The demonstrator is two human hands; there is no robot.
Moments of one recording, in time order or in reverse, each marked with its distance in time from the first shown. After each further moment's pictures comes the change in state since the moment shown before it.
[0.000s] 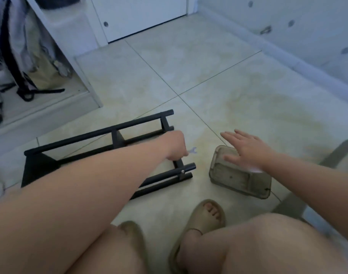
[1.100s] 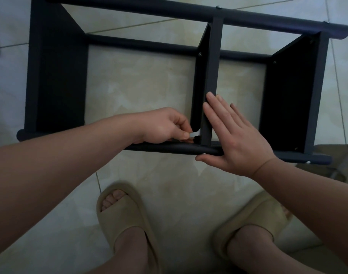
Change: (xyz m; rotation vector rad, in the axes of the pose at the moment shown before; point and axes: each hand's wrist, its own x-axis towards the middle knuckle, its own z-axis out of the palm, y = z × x) left_hand -0.002 -0.333 0.112 -1.008 -0.291 -0.110; right_hand 0.156 -0.266 0.163 -0.035 0.124 -0.713
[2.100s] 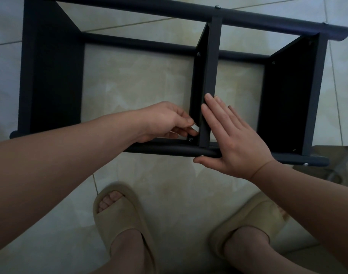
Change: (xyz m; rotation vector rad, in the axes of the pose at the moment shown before) left_hand 0.014 0.007 0.002 -0.335 0.076 -0.075; right_hand 0.001 0.000 0.001 0.002 0.018 0.000
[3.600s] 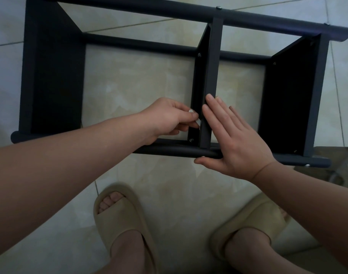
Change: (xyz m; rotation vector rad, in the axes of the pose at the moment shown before) left_hand 0.007 -0.003 0.003 -0.058 0.186 0.038; right_hand 0.000 0.000 -0.001 0.008 0.003 0.001
